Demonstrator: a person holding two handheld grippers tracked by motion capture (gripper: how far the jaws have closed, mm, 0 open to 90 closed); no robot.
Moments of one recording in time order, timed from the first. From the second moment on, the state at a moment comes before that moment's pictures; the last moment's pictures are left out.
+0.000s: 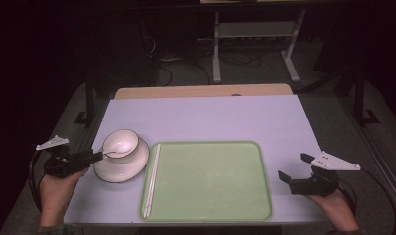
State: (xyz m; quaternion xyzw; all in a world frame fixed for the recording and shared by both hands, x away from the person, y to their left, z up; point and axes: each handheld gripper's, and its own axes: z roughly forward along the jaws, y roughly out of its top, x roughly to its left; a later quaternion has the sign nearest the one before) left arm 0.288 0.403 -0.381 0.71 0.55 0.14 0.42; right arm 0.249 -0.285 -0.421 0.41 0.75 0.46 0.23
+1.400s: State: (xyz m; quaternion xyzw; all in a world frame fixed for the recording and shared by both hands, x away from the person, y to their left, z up) left arm 0.292 0.399 -0.387 0.70 0.53 0.12 0.46; right arm 0.249 -0.286 -0.421 0.41 0.75 0.46 0.23
